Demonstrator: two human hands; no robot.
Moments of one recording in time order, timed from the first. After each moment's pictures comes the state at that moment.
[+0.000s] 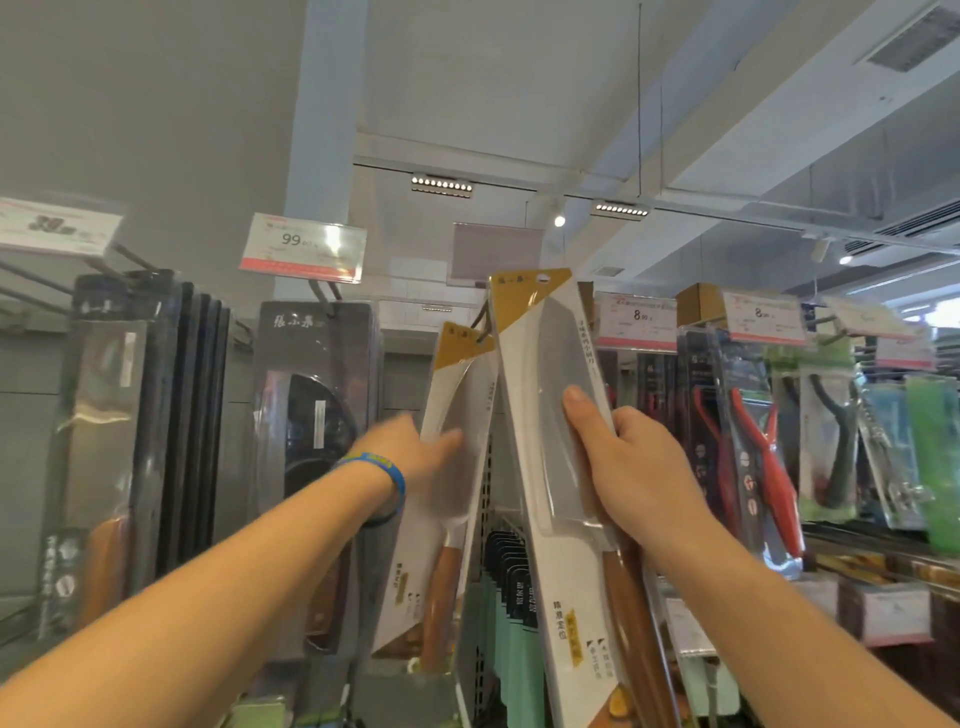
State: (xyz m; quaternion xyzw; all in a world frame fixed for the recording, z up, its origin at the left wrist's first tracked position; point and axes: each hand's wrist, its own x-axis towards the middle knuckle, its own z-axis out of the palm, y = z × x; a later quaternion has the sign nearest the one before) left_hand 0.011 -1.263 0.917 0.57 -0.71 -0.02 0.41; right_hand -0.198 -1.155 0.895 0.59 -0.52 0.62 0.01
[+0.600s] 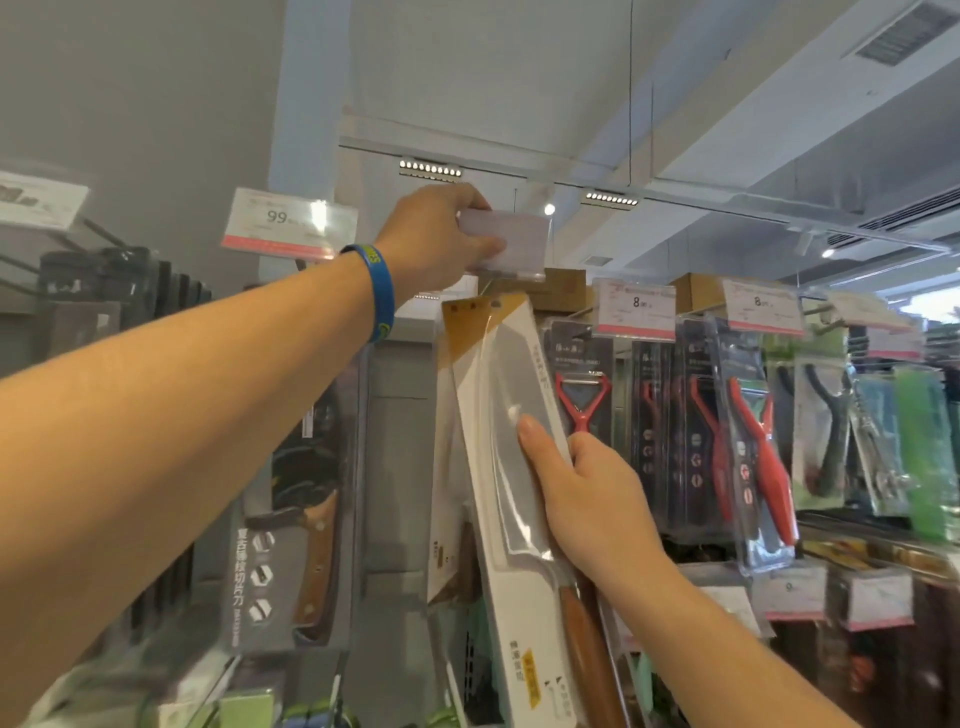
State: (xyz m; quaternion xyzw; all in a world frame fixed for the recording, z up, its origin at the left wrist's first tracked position) left_hand -0.006 -1.217 1.068 0.30 -0.76 0.08 0.57; right_hand -0.167 -1.157 0.868 0.60 -0.53 0.60 -0.02
